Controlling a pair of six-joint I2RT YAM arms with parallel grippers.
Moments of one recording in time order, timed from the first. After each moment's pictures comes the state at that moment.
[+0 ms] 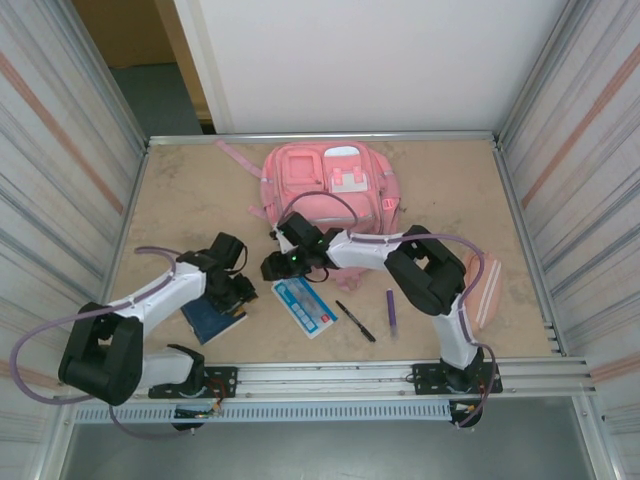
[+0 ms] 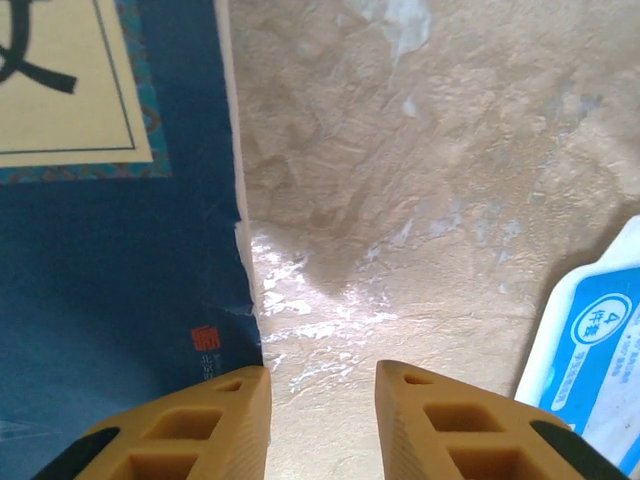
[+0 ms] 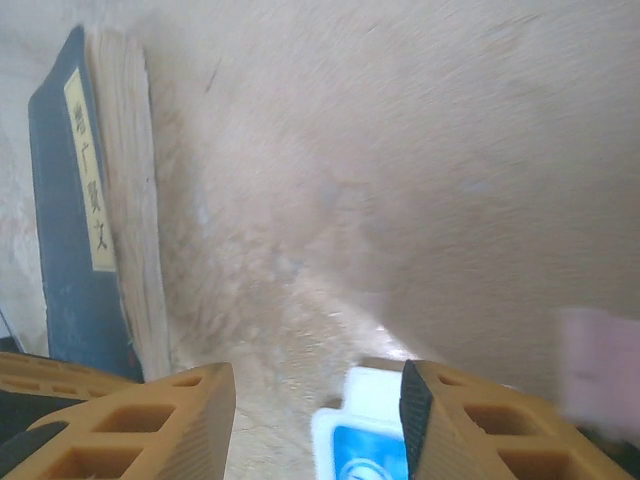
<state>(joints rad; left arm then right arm) -0.39 1.24 0.63 -0.77 0.15 -1.02 0.90 2.04 1.33 -0.19 -0.37 0.63</state>
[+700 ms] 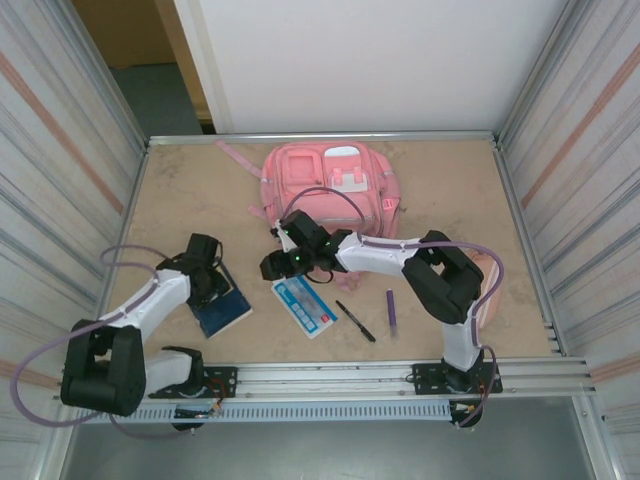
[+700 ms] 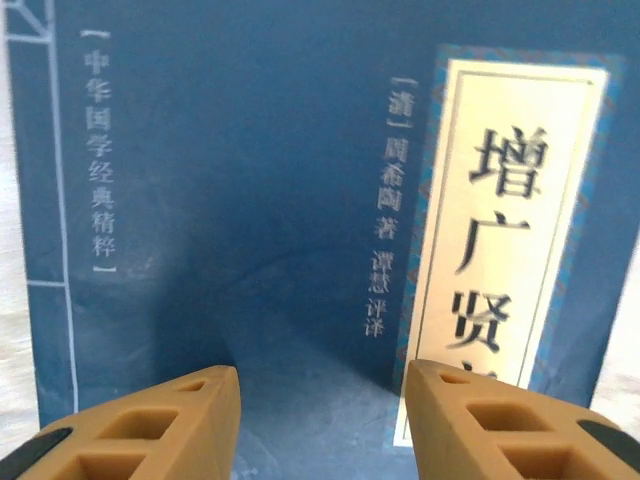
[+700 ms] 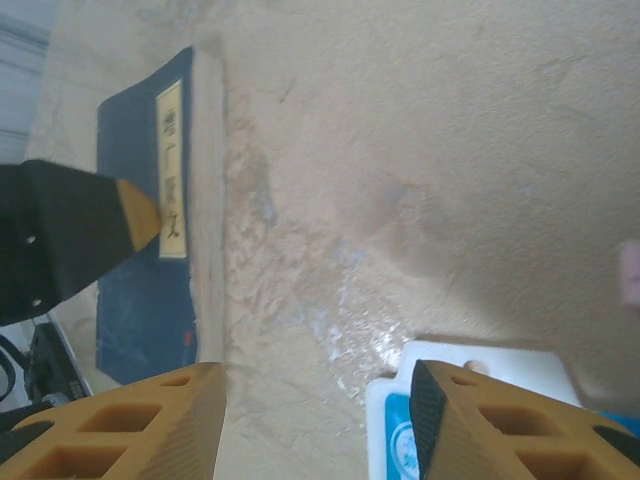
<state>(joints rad) -0.22 1.21 0.57 -0.65 -0.11 -0.83 0.94 1.94 1.28 -0.17 -0.34 0.61</state>
